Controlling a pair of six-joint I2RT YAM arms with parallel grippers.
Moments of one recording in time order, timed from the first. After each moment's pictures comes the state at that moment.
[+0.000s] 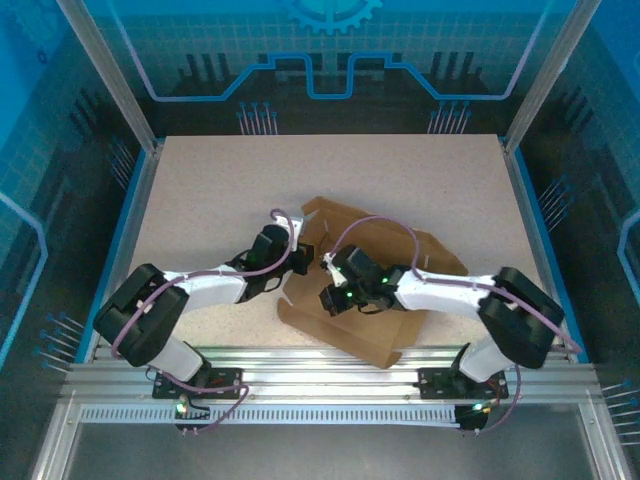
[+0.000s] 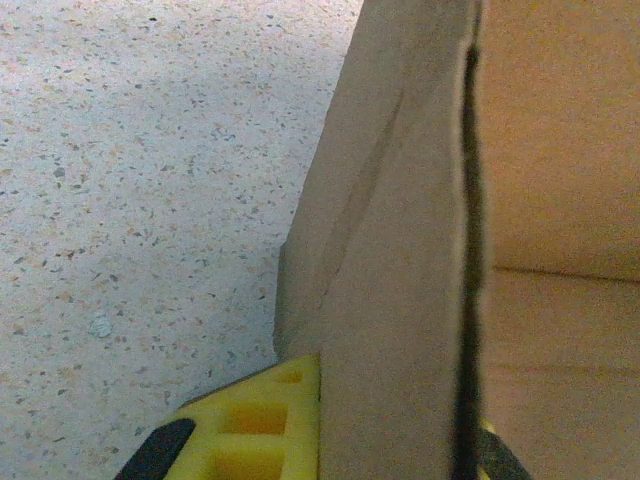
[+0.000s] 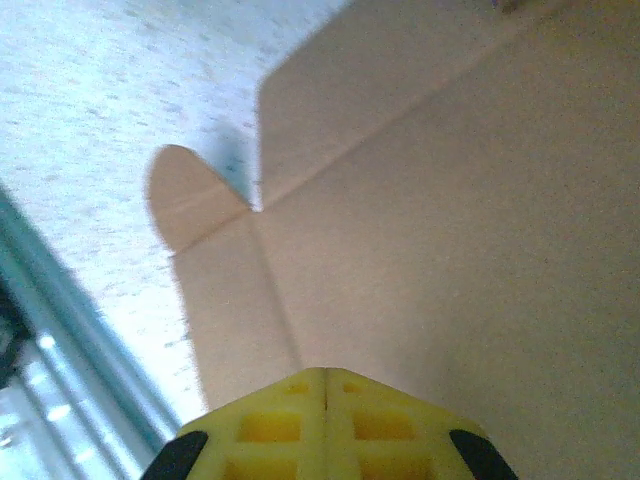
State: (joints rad) left arm -0.58 1.53 0.61 0.34 0.07 -0.40; right arm 0.90 1.47 0.78 -0.21 -0.23 0.51
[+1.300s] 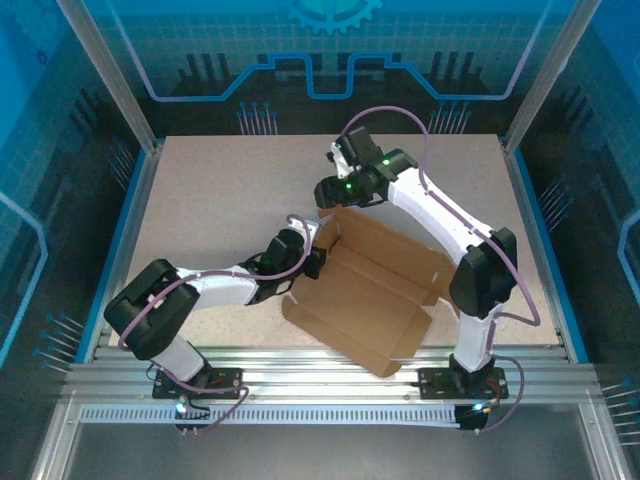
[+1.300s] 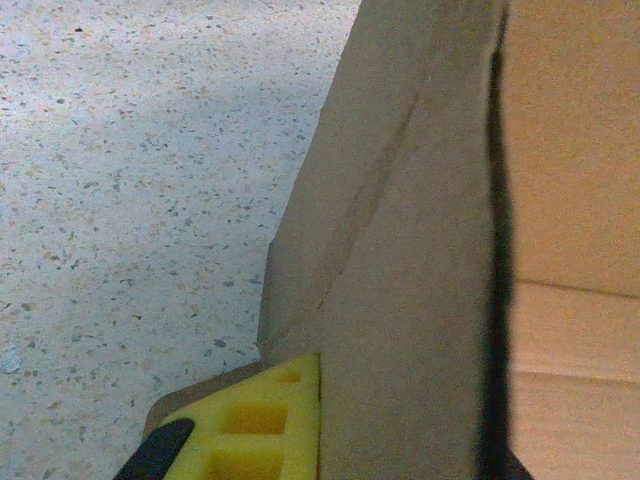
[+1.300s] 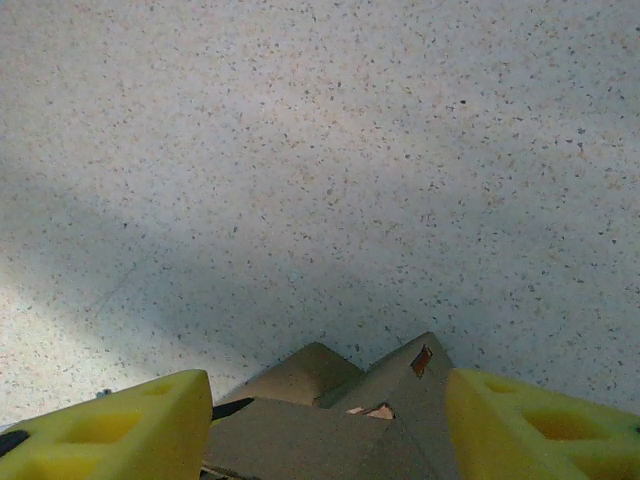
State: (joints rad) left arm -0.68 1.58 0.65 0.37 0.00 -0.38; right arm 0.58 1.88 1.83 -0.92 -0.15 0.32
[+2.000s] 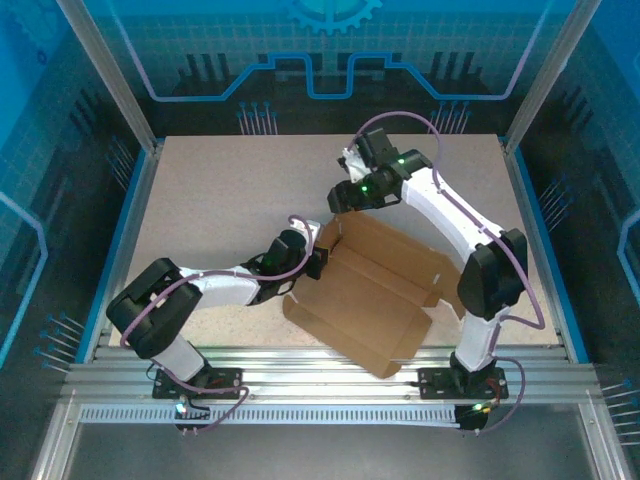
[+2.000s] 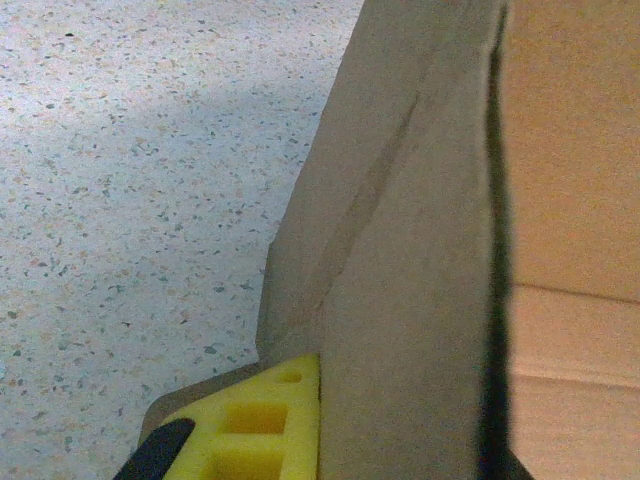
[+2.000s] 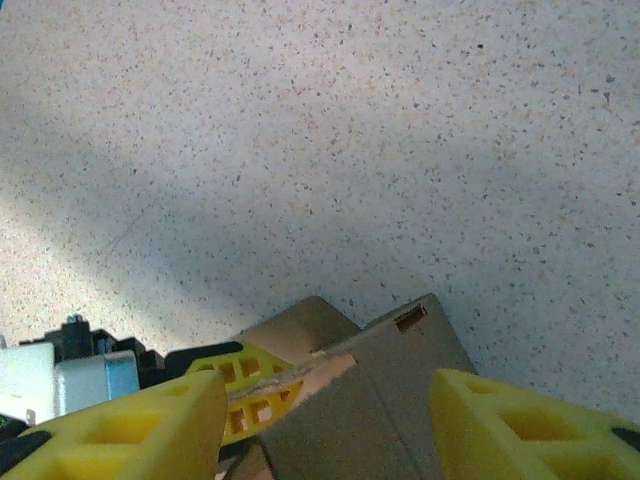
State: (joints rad) left arm -0.69 1.60 0.65 0.39 -0.01 -0.38; right arm 0.49 1.83 1.73 -0.93 -0.31 0.22
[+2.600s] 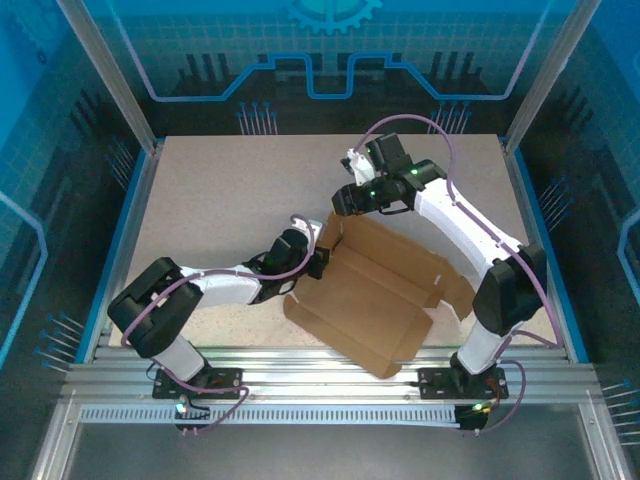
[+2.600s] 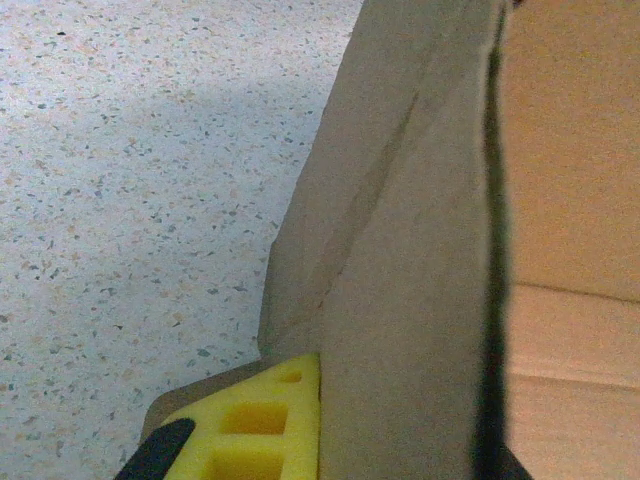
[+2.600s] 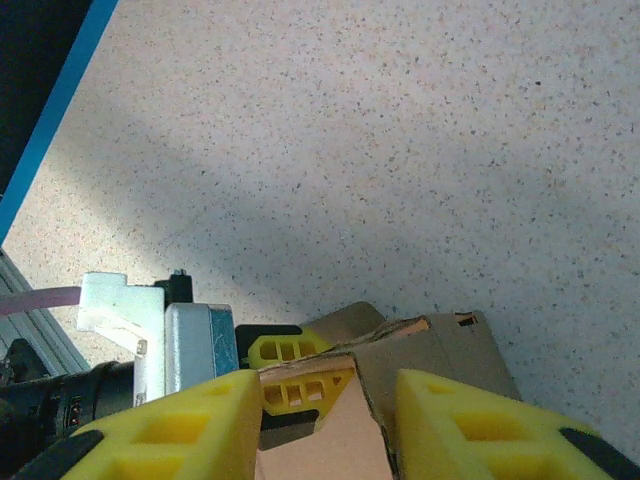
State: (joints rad) left arm -0.70 1.60 0.67 0.36 -0.01 -0.38; right arm 0.49 1.70 1.59 -0.81 -0.41 0.19
